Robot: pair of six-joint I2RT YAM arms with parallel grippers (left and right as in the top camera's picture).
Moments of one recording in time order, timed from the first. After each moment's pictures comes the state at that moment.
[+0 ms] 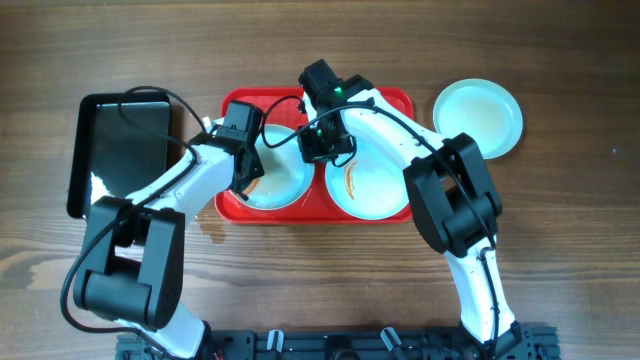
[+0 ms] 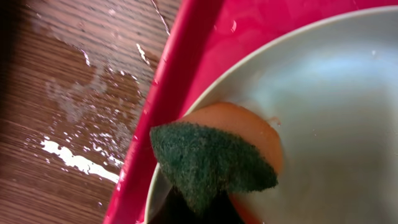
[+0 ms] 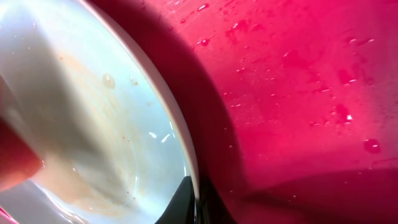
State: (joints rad) left arm -0.27 1.78 1.00 -0.55 -0.26 -0.60; right arm 0.57 2.30 1.77 -0.91 -0.31 0.33
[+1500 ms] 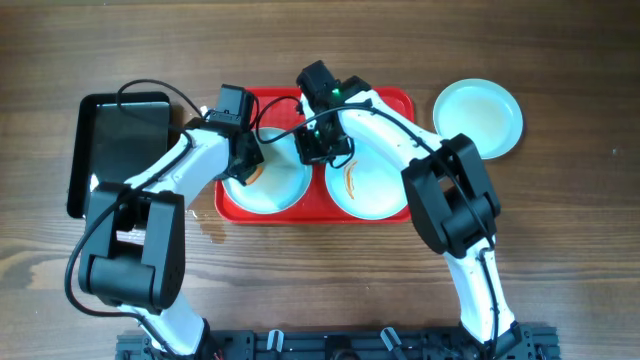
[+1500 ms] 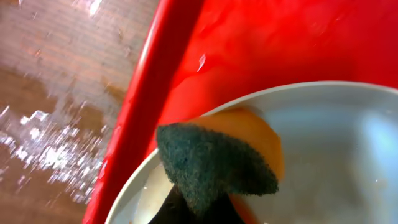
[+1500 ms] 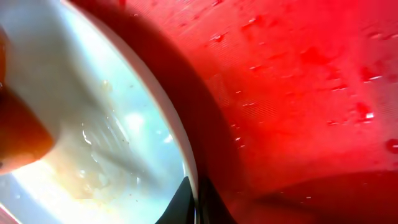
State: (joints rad) left arm -0.22 1.85 1.10 -0.60 -0.13 -0.59; right arm 0.58 2.30 1.77 -0.90 -0.32 0.34
